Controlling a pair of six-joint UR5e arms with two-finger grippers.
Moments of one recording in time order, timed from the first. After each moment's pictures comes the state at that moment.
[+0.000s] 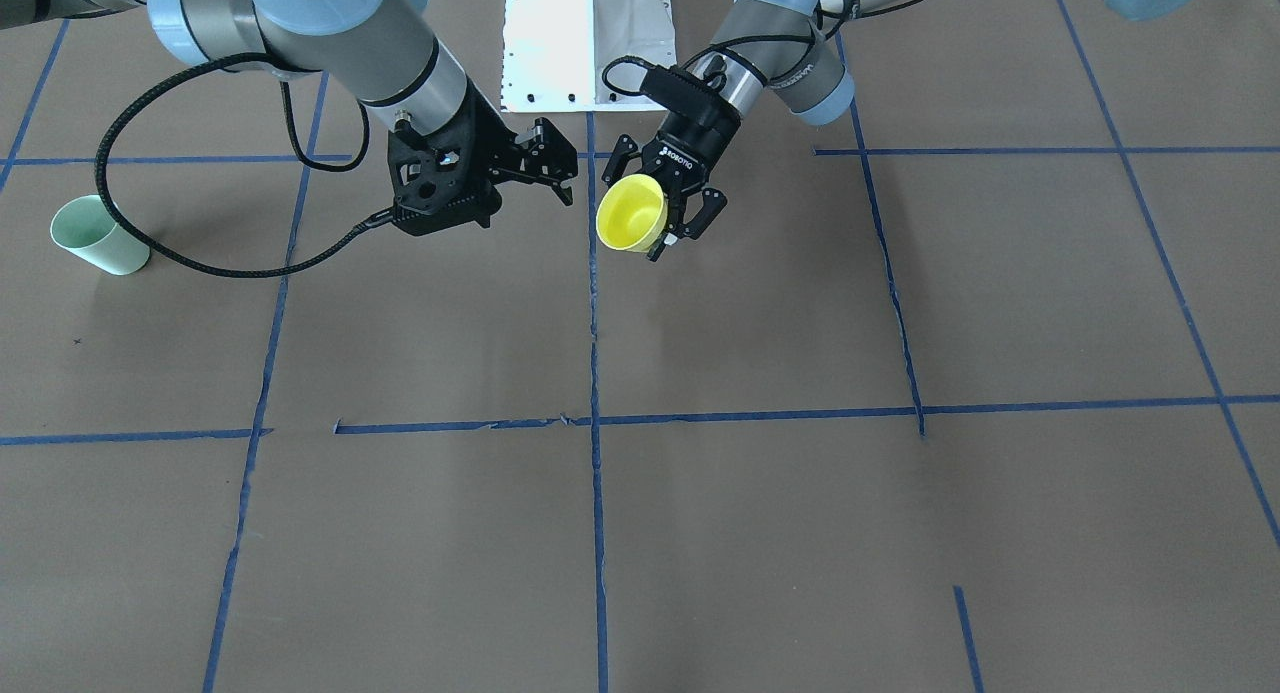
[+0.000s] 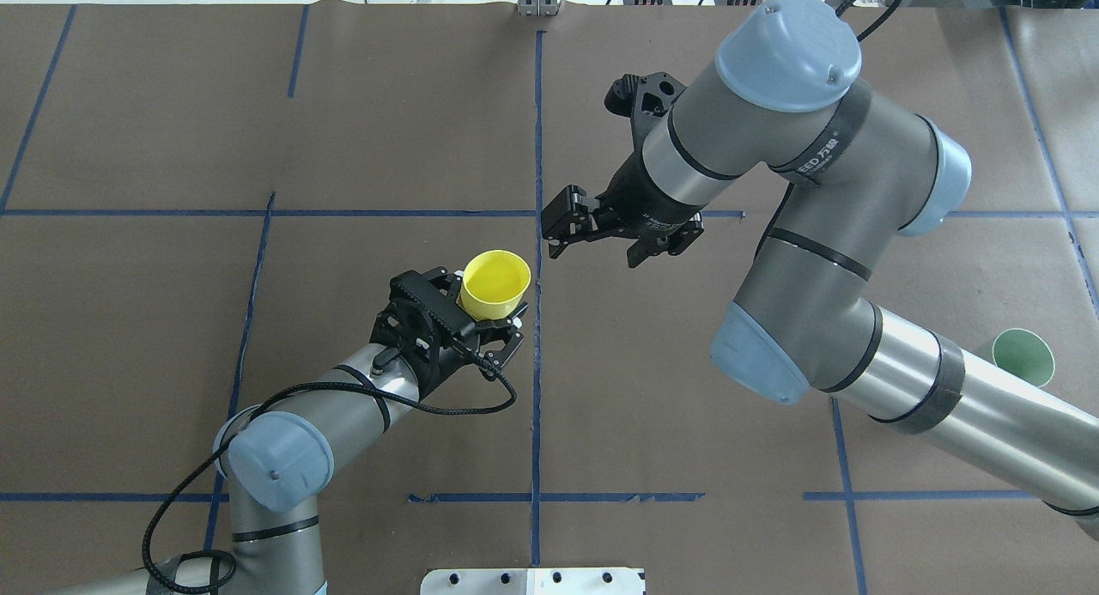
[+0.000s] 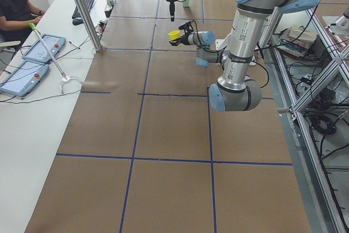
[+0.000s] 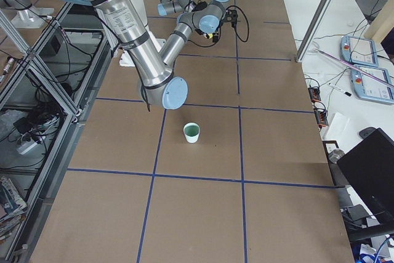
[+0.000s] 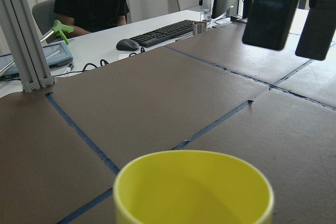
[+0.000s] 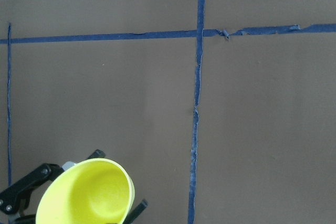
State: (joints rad) left arm -0.24 -2.02 -1.63 -2.69 -1.05 -0.50; right arm 0.68 -0.92 1.81 -1.44 2.22 1.20
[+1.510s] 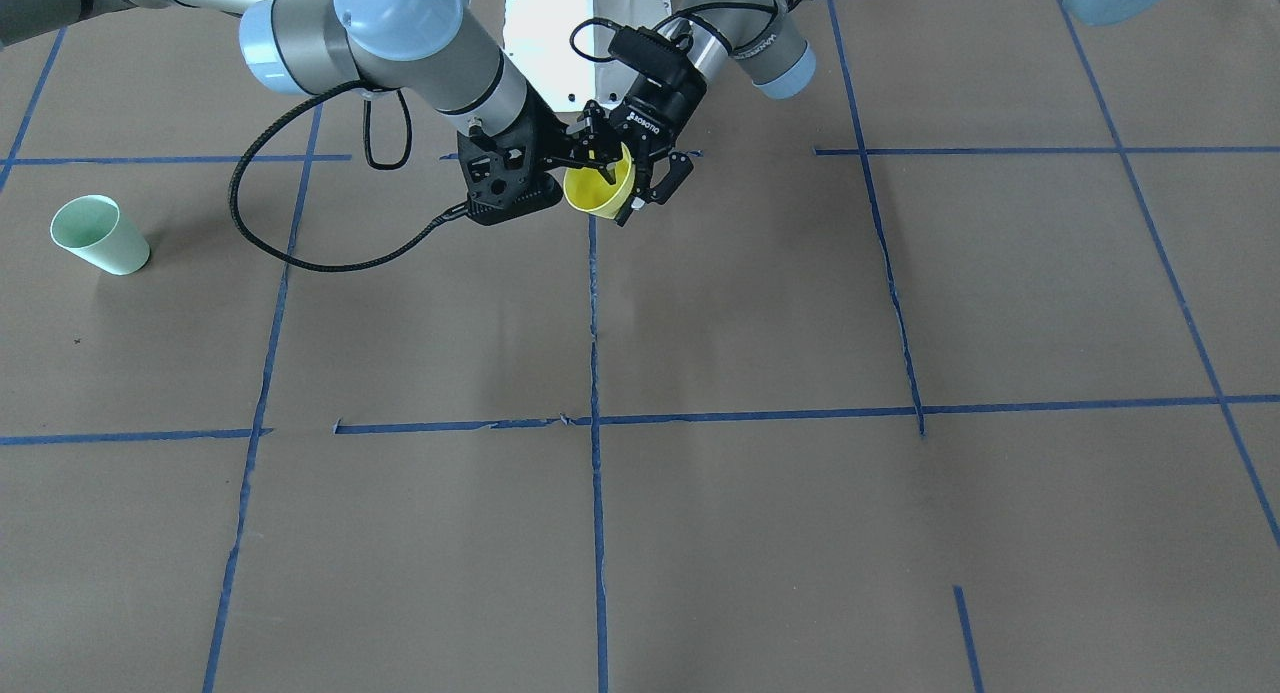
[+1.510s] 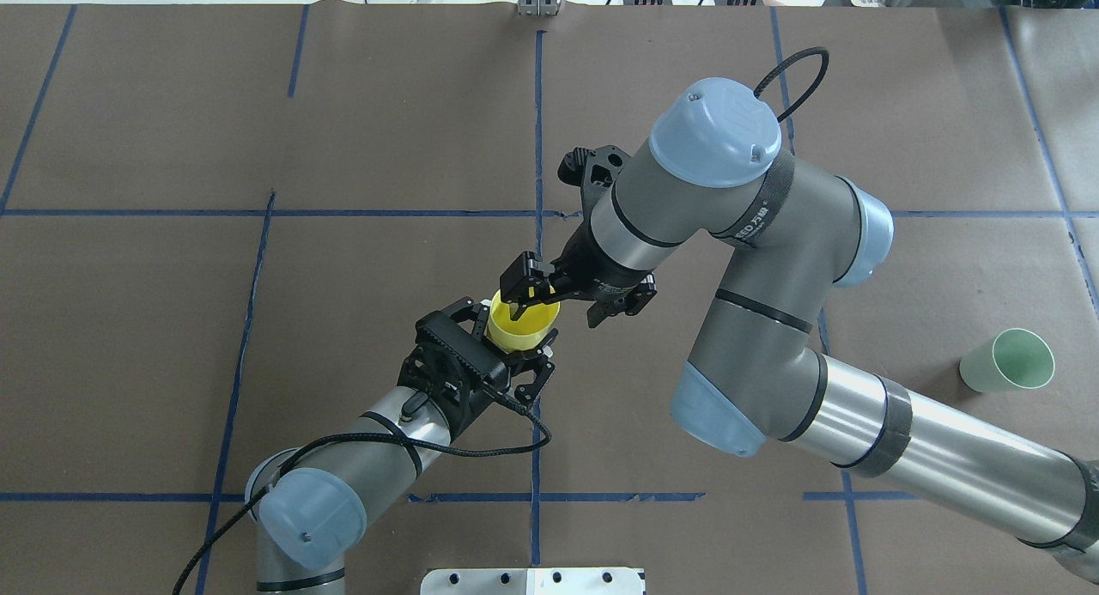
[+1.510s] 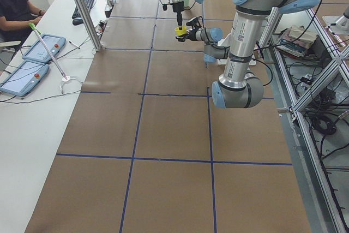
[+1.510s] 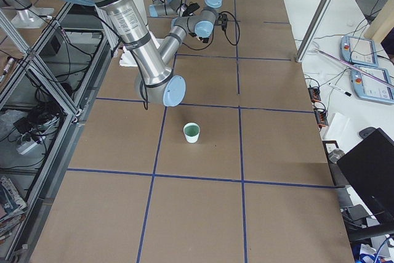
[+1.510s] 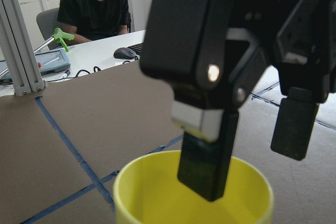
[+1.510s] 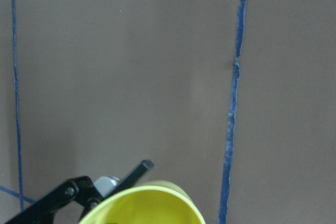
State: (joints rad) left arm -0.16 -2.06 -1.64 -2.69 -0.95 -0.51; right arm 0.58 -0.92 1.73 -1.29 2.22 1.26
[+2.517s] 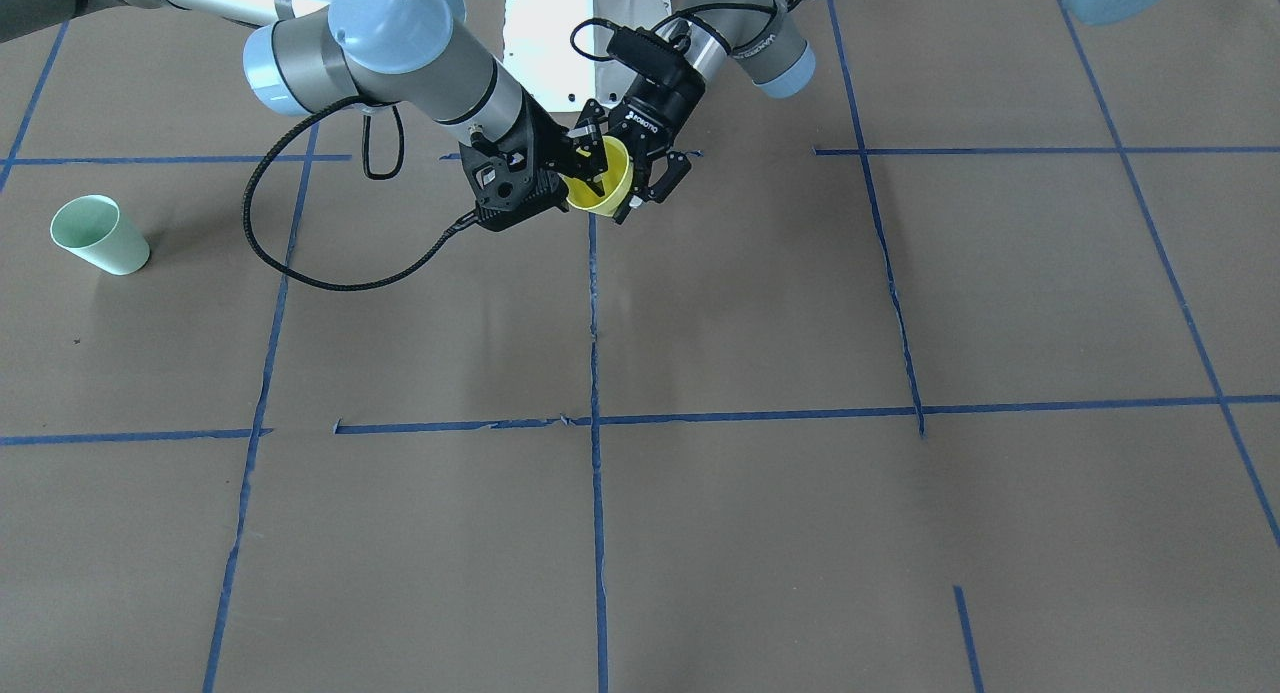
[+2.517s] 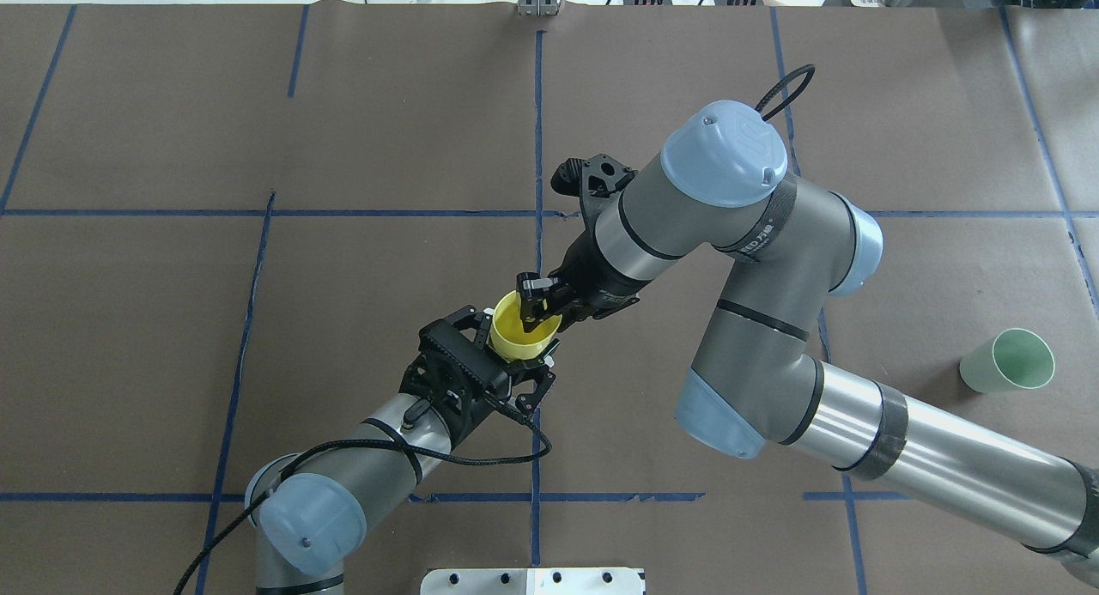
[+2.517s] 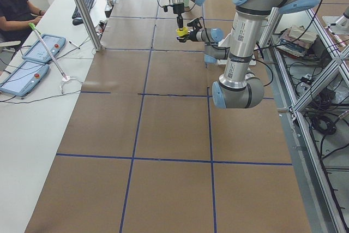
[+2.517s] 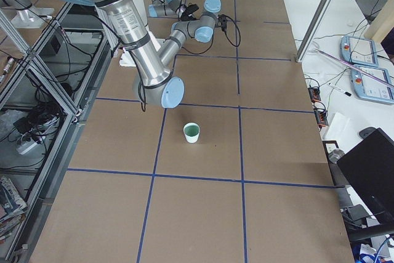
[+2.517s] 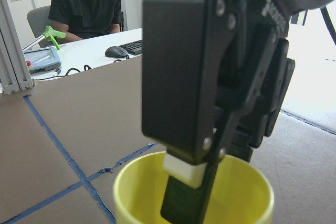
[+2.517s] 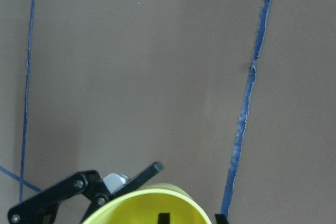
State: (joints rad) left arm -0.15 -2.06 -1.63 -2.69 -0.96 -0.50; right arm 0.57 -0.94 1.72 -1.21 2.22 1.20
